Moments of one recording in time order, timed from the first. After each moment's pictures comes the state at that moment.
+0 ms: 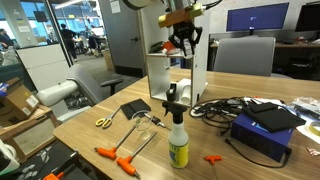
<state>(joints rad) -0.11 0.16 -0.05 -1.89 -0.13 2.36 -0.36</state>
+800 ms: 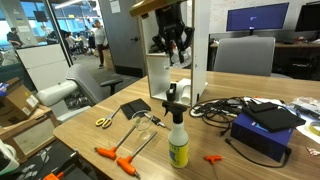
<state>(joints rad) -0.11 -0.14 -0.09 -2.18 -0.20 2.13 -0.20</state>
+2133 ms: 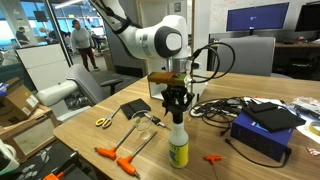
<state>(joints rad) -0.13 0.31 -0.08 -2.16 -0.12 2.38 -0.14</state>
